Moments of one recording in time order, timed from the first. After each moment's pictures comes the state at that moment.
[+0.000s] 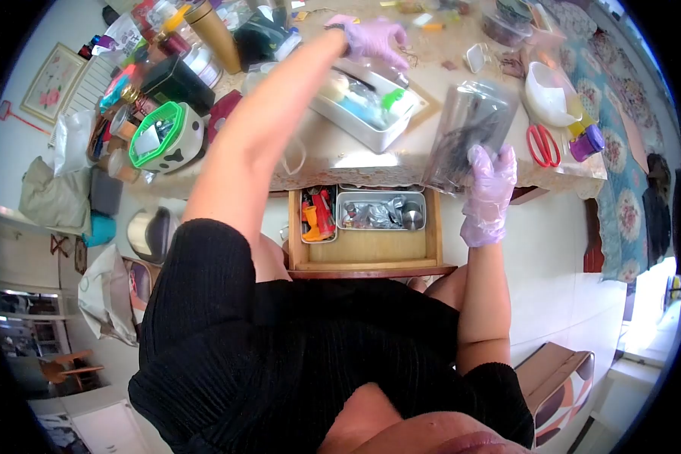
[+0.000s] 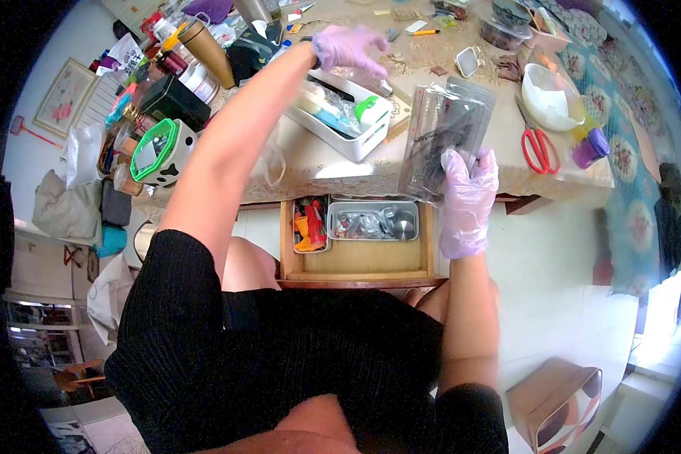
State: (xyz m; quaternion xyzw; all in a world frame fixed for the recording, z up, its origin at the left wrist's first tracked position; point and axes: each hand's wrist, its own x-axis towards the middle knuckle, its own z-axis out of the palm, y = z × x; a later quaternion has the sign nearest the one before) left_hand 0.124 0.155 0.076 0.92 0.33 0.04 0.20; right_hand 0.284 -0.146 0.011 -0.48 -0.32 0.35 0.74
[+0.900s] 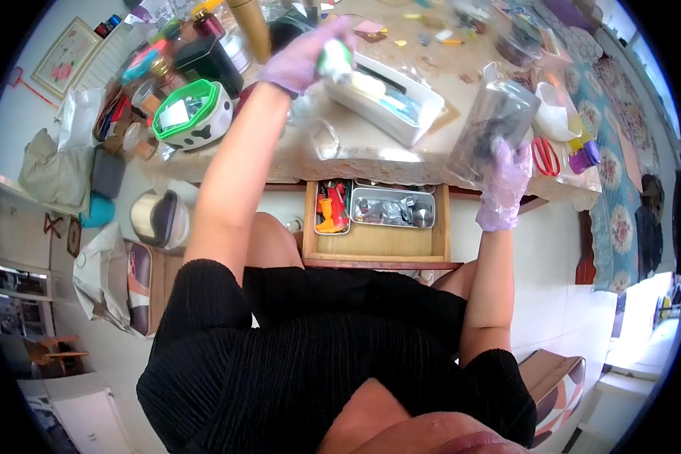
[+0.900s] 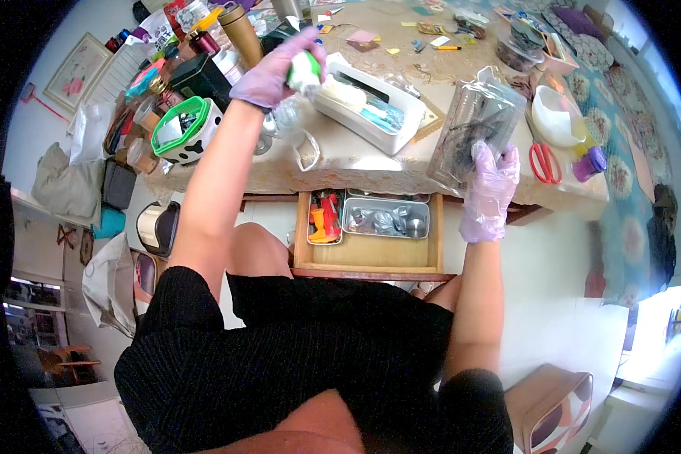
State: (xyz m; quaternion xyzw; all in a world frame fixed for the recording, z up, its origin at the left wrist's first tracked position) left_hand -0.029 0.051 0.110 0.60 0.25 0.35 0.68; right_hand 0.276 -0.142 0.029 -0.46 -0.36 0.31 0.75
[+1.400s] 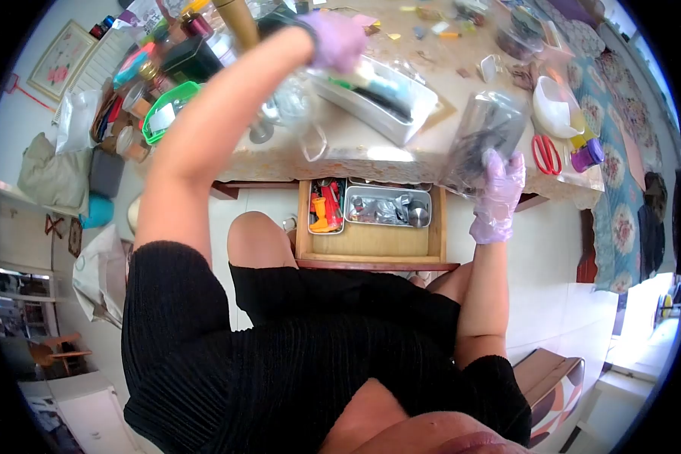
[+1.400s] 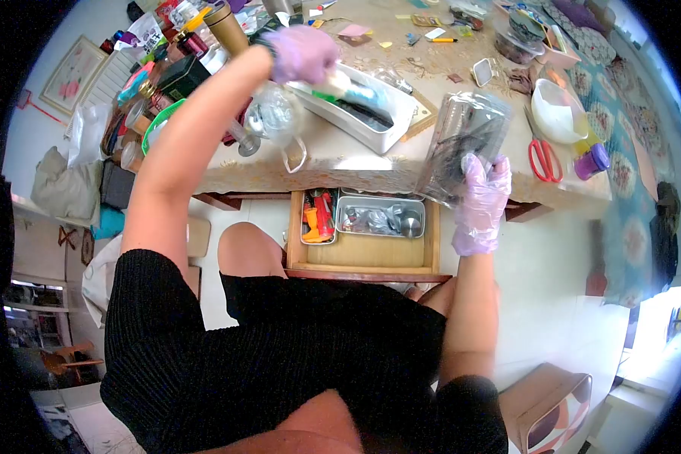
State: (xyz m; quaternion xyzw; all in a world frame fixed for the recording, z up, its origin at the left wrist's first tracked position) left_hand 0.041 0.056 0.158 0.91 0.38 -0.15 -0.11; right_hand 0.287 -0.152 0.010 -0.49 -0.32 0.36 0.72
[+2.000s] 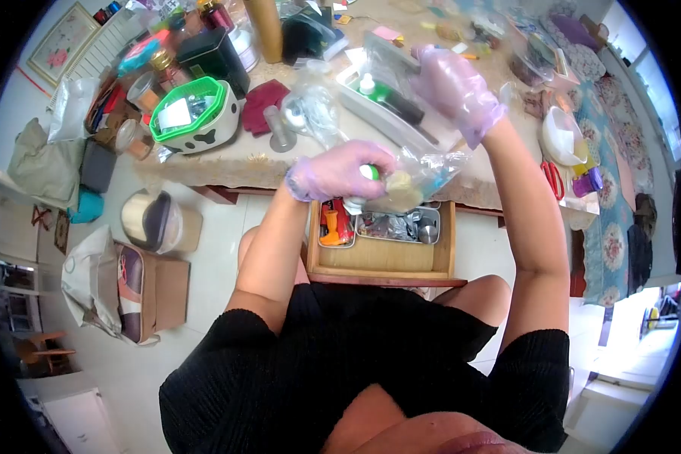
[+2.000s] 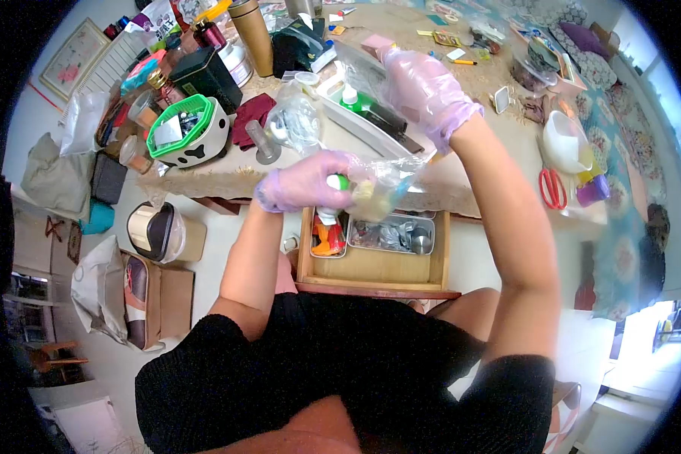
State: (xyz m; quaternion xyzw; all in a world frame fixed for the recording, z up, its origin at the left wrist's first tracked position) left_hand -0.037 -0.053 0.040 0.84 0.23 0.19 0.46; right_hand 0.180 -0.009 0.142 -0.52 -0.83 -0.04 0.19
